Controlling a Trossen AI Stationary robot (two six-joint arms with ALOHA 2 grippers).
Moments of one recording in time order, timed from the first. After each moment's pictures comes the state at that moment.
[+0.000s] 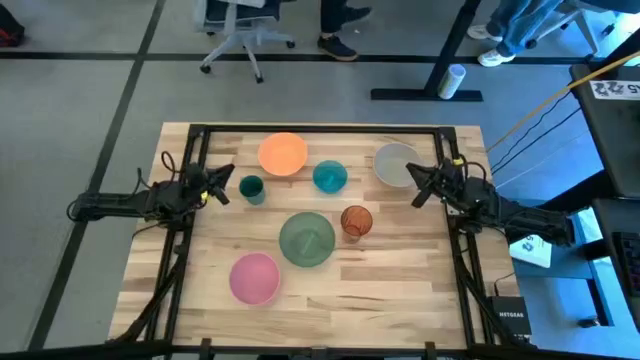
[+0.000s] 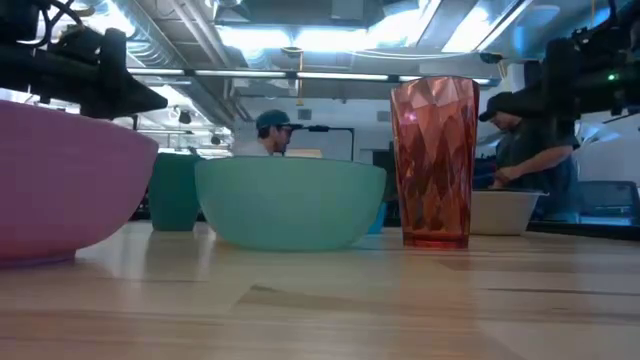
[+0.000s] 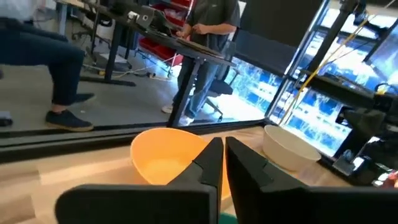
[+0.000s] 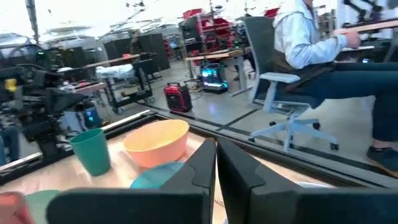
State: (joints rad) left arm -0.03 0.02 0.04 0.00 -0.85 -0.30; right arm -0.19 0.05 0.05 0.00 0.46 0.24
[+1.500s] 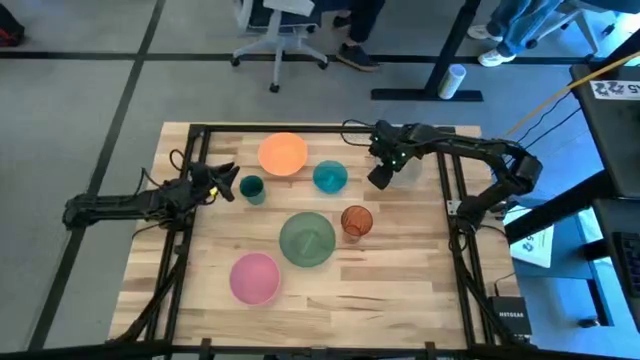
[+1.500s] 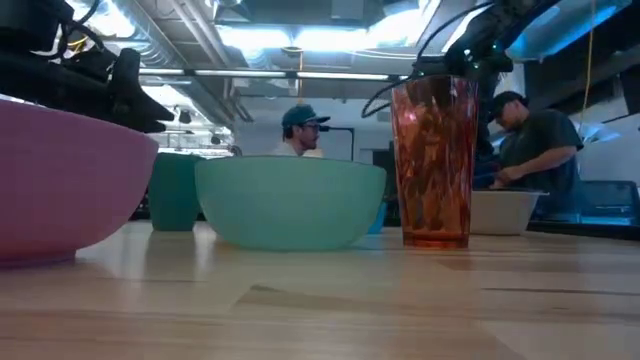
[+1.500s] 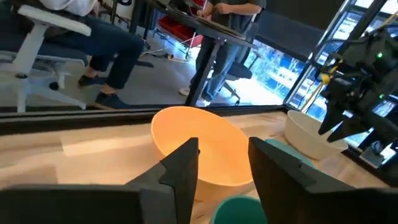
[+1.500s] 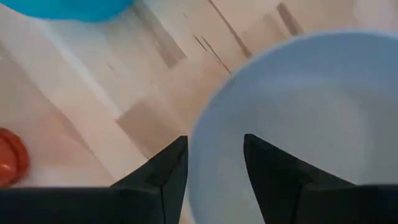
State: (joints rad) left arm 0.08 0.14 0.04 -0.03 -0.76 -0.47; right arm -0.57 1.55 1.02 -0.84 -0.07 0.10
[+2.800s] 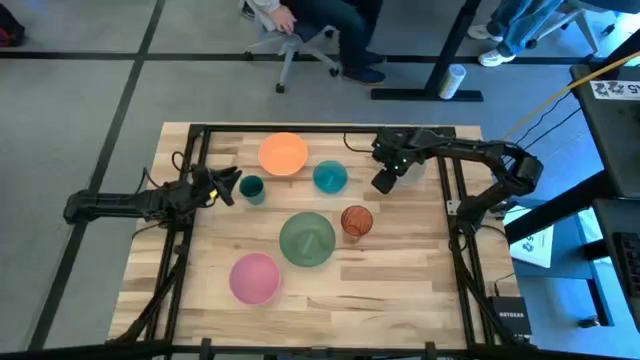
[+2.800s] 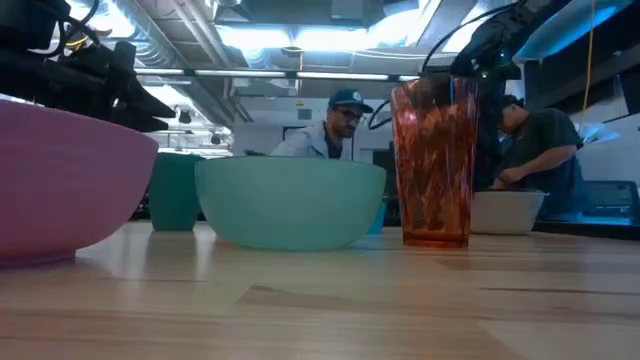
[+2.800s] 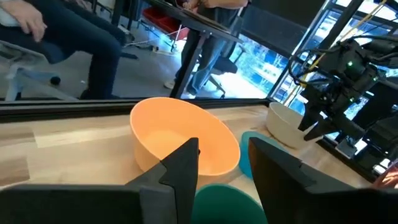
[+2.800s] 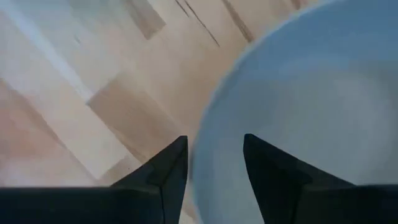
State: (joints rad) left arm 0.02 0.13 0.04 -0.03 -0.75 -0.51; right arm -0.58 1.52 0.92 -0.80 -0.03 0.11
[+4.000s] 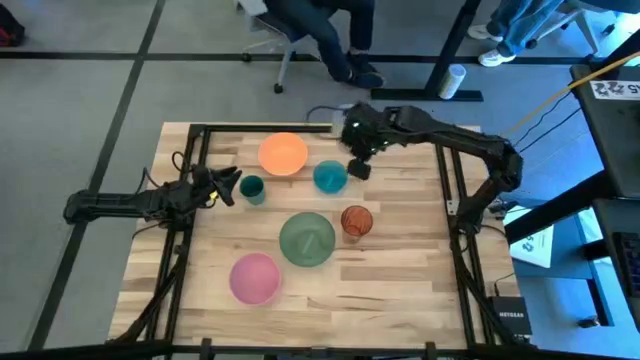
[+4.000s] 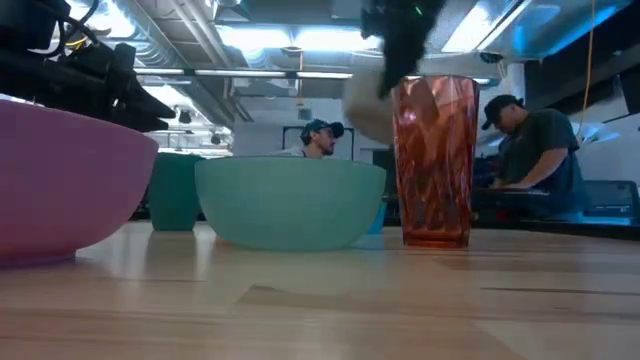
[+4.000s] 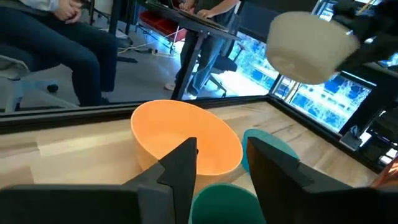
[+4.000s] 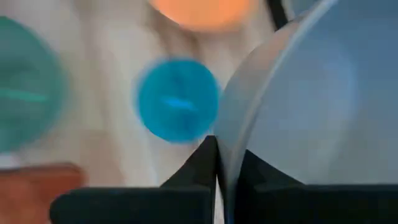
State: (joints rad) left arm 0.02 0.13 0.04 -0.03 -0.75 -0.45; right arm -0.27 1.72 1.73 -1.07 0.01 -0.16
